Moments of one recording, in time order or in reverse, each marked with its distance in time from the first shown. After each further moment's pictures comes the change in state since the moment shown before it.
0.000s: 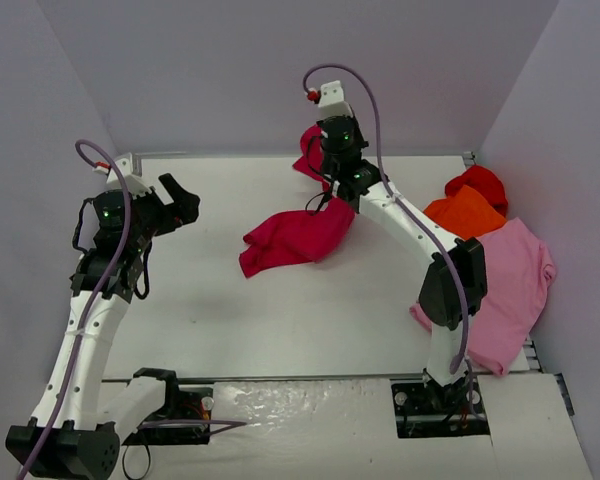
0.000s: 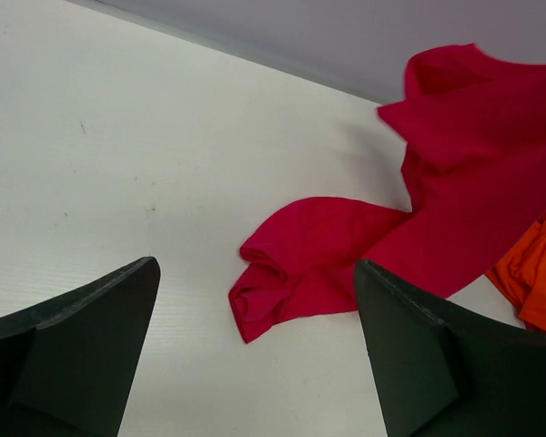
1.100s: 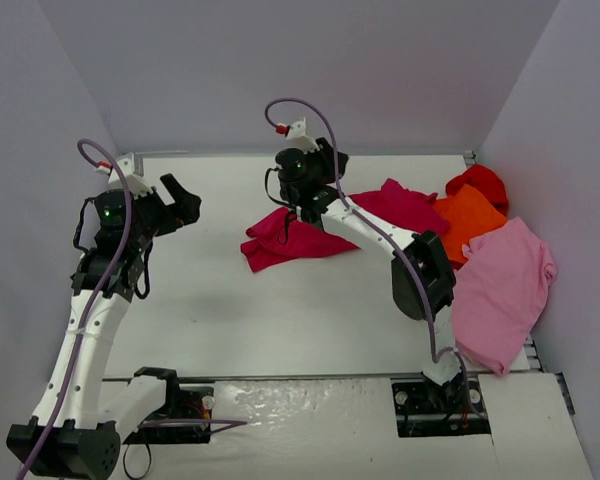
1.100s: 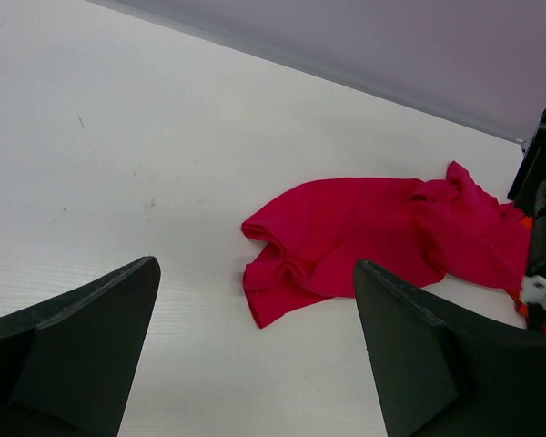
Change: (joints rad) left arm 0.000 0.001 -0.001 -0.018 0.005 0.002; right arm 0.094 0.164 -0.062 0.144 0.564 -0.159
